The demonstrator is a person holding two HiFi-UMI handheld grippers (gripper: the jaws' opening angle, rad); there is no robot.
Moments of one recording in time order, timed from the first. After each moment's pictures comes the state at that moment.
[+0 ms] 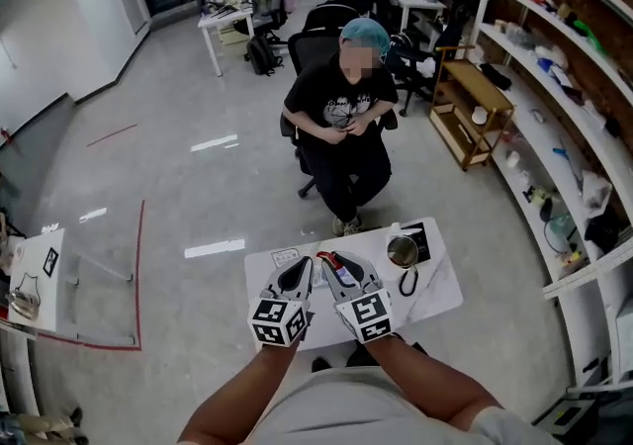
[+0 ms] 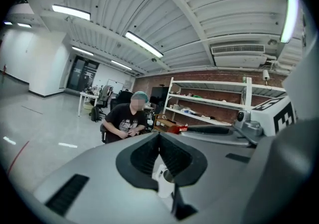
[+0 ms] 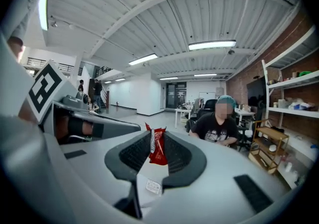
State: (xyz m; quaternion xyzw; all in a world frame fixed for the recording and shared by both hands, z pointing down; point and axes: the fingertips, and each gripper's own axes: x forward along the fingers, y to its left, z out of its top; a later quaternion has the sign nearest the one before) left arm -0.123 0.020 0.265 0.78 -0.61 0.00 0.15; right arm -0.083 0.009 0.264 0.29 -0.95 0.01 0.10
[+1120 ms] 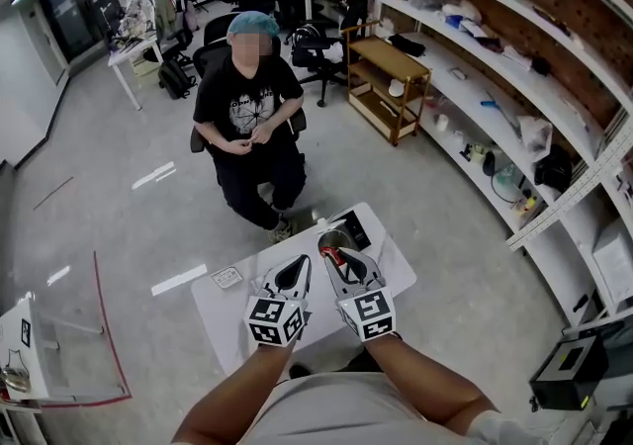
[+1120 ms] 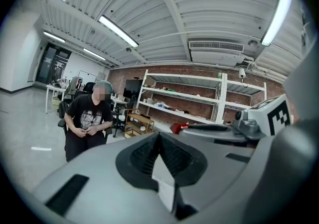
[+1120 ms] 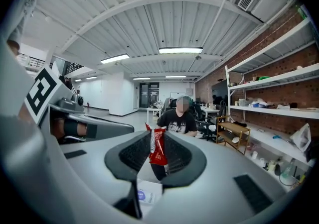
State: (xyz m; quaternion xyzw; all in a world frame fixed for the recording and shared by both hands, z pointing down) left arm 0.090 -0.042 0.274 0.86 -0.48 0.03 0.14; right arm 0.141 -0.047 0.272 0.44 -0.89 0.03 0.08
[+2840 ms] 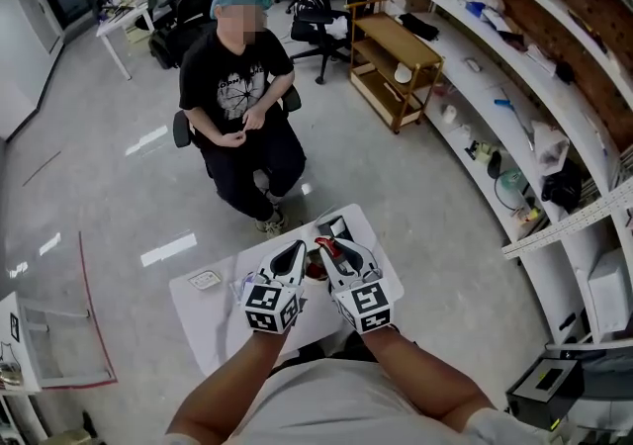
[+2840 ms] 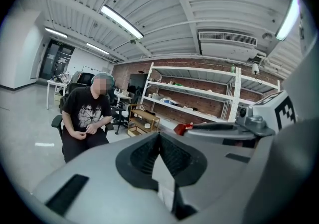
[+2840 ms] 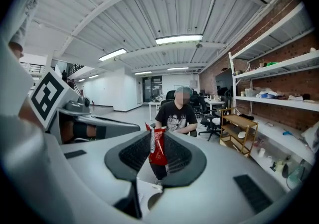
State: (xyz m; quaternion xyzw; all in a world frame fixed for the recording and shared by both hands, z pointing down) left arm 0.122 -0.186 0.312 0.85 -0.50 0.04 0.17; right arm 0.172 -0.182 0.306 0.41 -0.90 0.07 0.11
